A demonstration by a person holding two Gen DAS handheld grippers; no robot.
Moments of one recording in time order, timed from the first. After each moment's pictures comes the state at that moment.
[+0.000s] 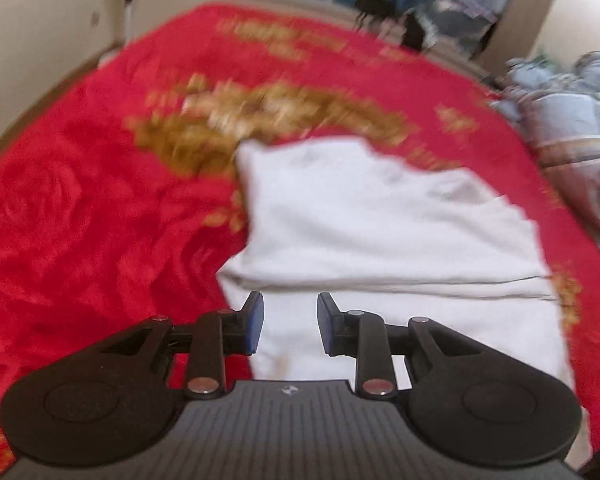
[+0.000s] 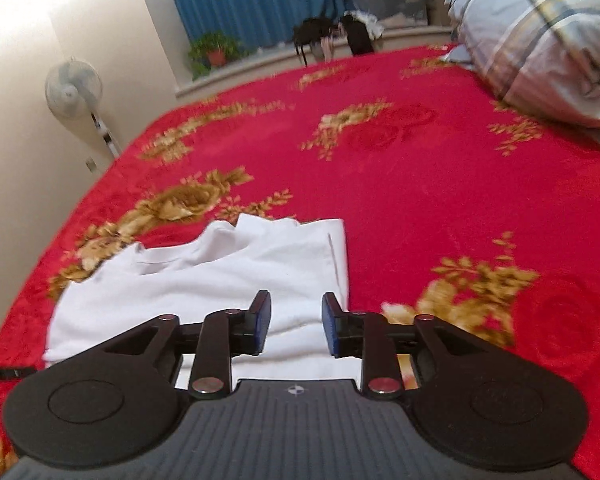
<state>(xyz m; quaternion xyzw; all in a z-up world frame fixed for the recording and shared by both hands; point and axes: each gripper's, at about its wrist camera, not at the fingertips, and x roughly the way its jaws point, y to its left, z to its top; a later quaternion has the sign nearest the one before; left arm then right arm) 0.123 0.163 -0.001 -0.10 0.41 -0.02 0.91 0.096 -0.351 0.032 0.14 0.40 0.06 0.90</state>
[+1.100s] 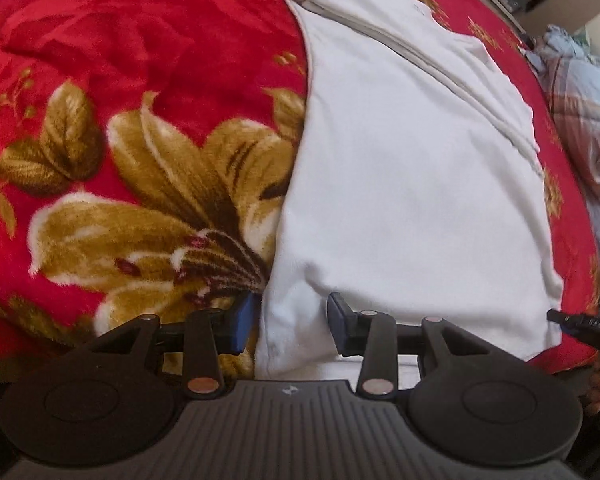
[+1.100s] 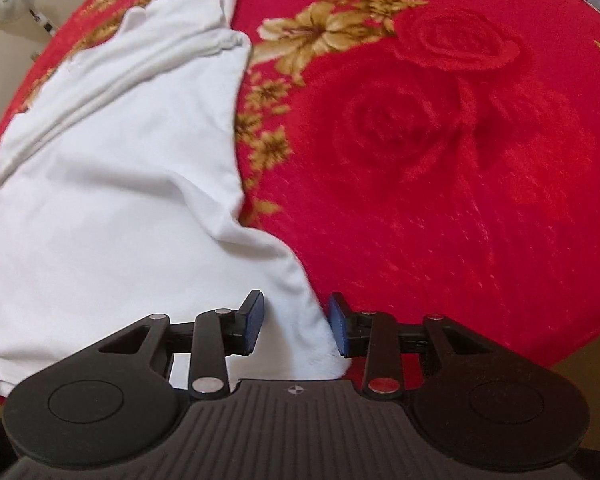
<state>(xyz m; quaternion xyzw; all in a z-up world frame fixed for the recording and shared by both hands) -0.046 0.161 -0.083 -0.21 0.56 0.00 0.80 -0.046 -0.393 -0.062 0.14 0.61 0.02 0.78</state>
